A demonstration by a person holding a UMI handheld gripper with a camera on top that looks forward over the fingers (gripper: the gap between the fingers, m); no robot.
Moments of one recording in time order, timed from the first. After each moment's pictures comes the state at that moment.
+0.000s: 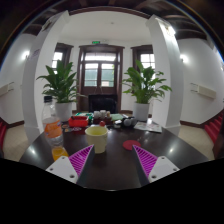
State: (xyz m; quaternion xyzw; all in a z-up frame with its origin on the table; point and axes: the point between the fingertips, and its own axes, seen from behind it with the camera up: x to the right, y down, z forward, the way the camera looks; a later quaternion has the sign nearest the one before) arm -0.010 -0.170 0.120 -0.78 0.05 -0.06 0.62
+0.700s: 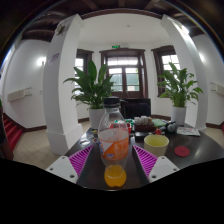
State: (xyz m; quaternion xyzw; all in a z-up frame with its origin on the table) arm -0.208 -0.099 0.126 -0.77 -0.03 0.06 0.64
